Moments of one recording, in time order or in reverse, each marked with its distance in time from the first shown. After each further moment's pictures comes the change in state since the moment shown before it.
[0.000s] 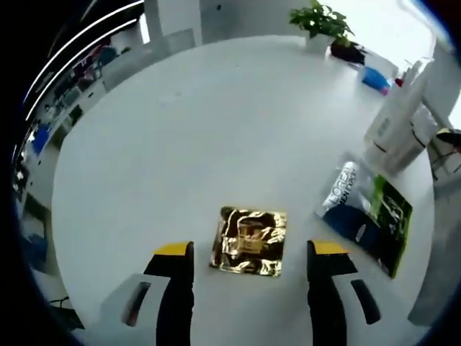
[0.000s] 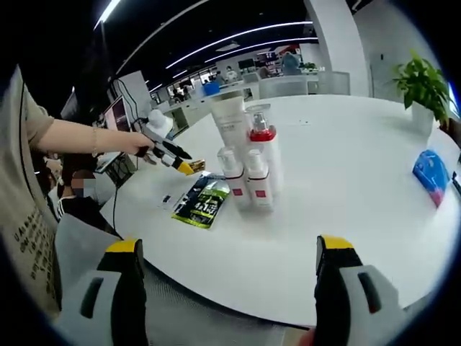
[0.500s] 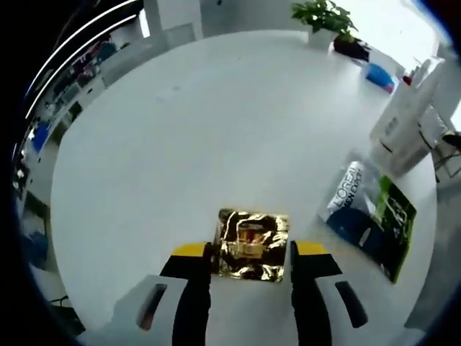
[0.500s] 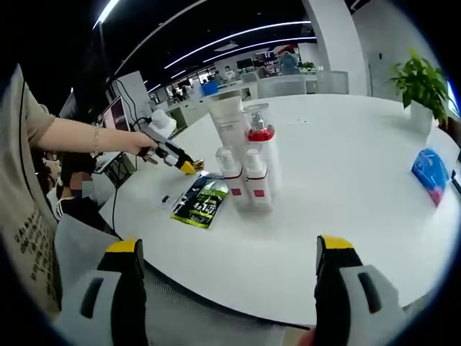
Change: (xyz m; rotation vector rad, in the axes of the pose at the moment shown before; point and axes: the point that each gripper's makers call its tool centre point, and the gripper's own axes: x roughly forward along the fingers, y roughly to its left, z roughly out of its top) left arm 0.000 -0.003 -0.003 -0.023 0.025 0.019; right arm -0.001 0.000 -0.001 0.004 0.001 -0.006
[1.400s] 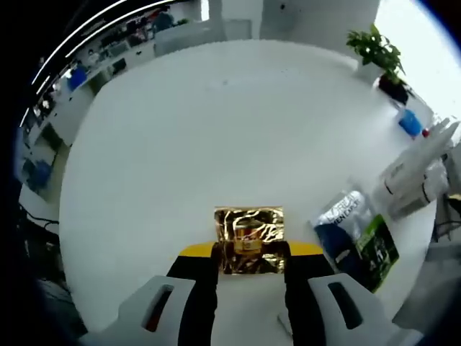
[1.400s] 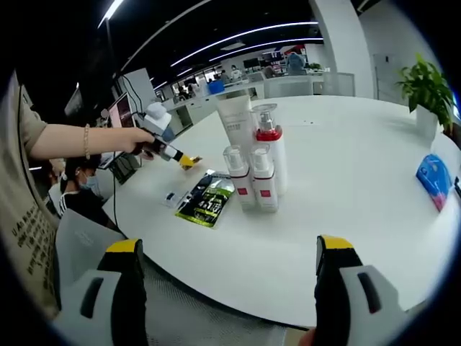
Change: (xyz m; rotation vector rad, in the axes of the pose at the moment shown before) left arm -0.039 -0.008 -0.013 -0.409 -0.035 0.136; right arm 0.002 0.006 0.001 -0.032 0.008 0.034
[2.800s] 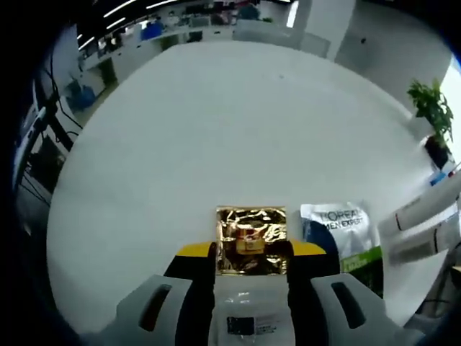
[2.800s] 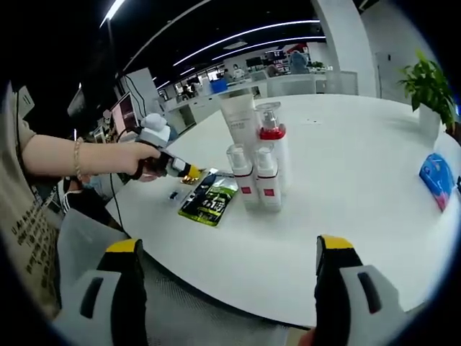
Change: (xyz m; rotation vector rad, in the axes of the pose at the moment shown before) left arm 0.004 -0.025 -0.037 -0.332 -0.058 0.178; right arm 0.000 0.004 0.001 0.005 0.003 0.017
